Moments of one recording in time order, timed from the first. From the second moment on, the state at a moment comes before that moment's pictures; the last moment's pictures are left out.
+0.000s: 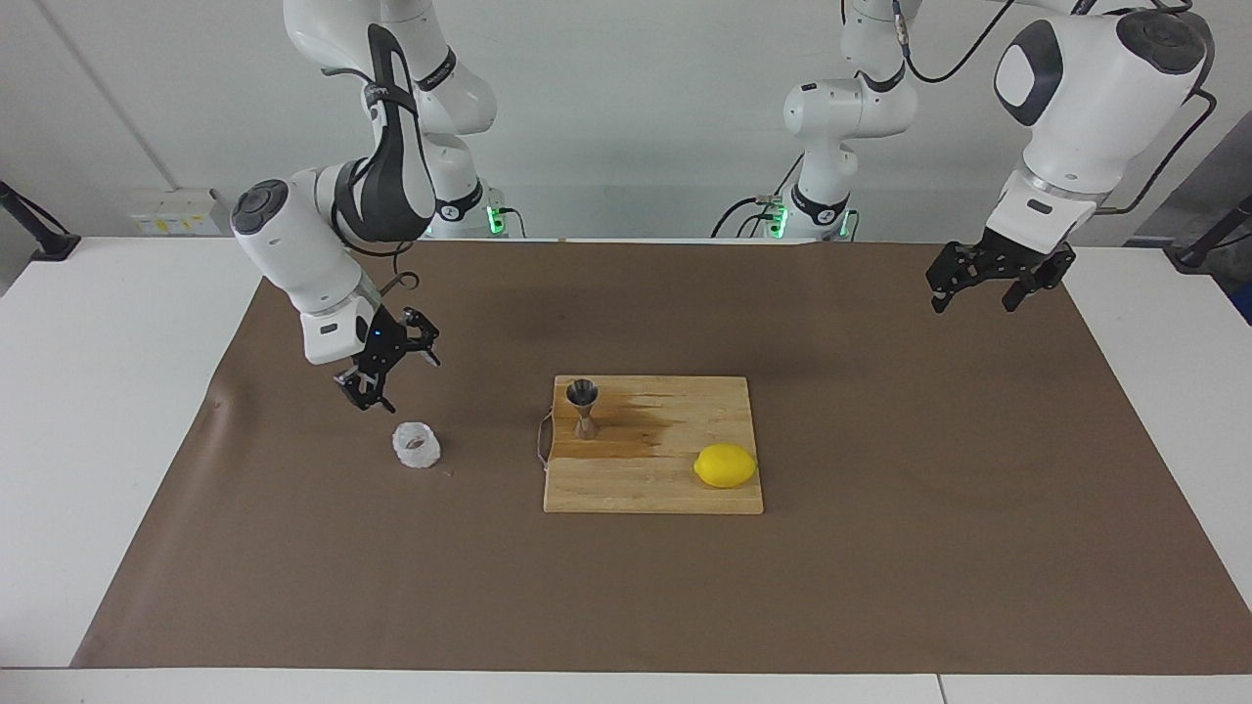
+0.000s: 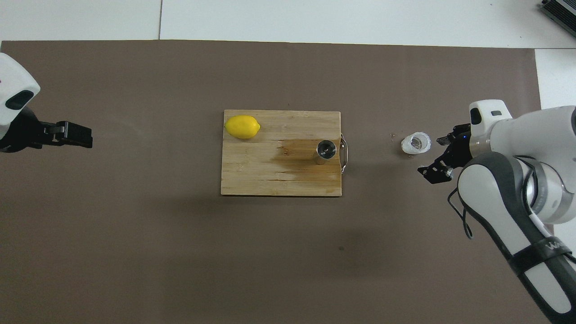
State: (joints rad) left arm -0.01 -0.01 -0.07 -1.70 0.01 1.72 -0.03; right arm -0.08 0.07 0.10 -2.08 0.20 2.18 -0.94
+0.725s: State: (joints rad) left arm 0.02 -0.01 -0.07 -1.70 0.01 1.72 -0.03; right arm -0.06 0.04 0.10 -1.85 0.05 1.85 0.04
